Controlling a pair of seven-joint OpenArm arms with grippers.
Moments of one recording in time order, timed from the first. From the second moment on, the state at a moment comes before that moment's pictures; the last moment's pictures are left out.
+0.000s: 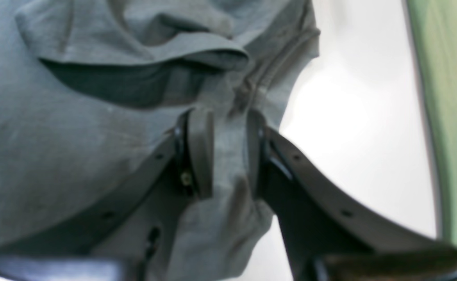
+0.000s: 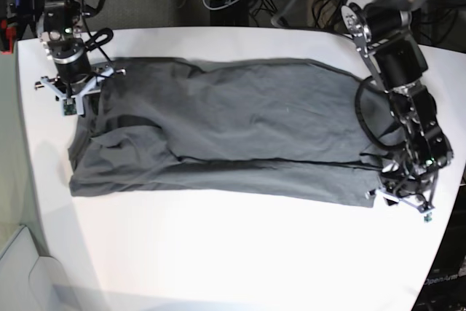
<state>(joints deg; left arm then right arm) -23.2 -8.6 -27.7 71.5 -3.6 -13.2 45.3 -20.6 15.1 9.8 94.6 4.1 9.3 -16.4</state>
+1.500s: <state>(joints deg) -24.3 -6.9 -27.6 59.5 -3.7 -13.4 36.7 -18.7 15.1 9.8 90.3 4.1 9.3 -16.3</state>
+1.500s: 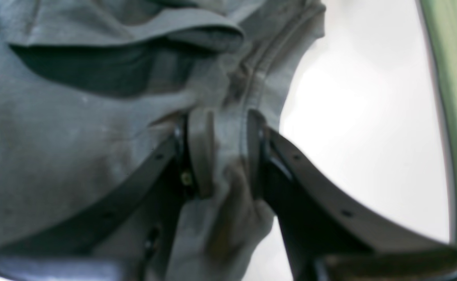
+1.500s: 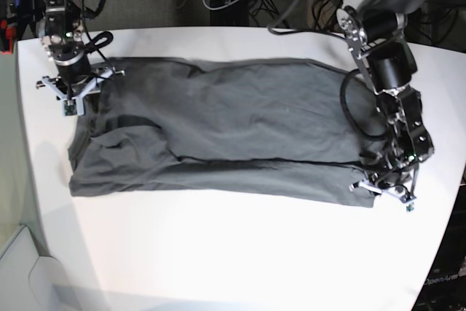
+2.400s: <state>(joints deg) -25.7 -6.8 -27.7 59.2 -3.7 -13.0 36.7 -18.7 15.1 9.8 90.3 4.1 9.3 -16.3</state>
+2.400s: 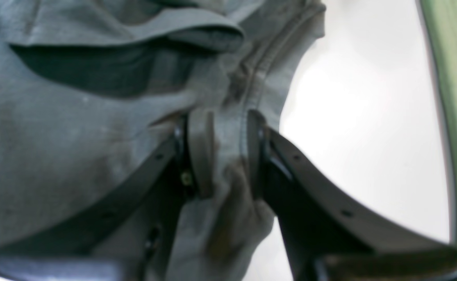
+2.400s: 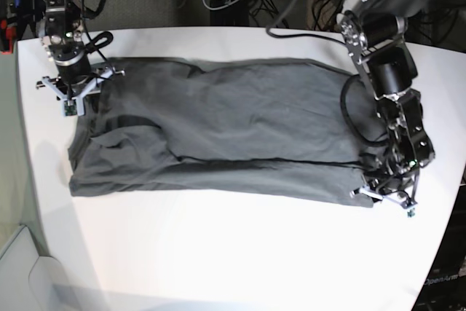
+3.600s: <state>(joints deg) -26.6 -6.7 -28.0 59.3 -3.7 -12.8 37.0 -17.9 15.1 9.8 90.3 4.1 9.3 -16.3</state>
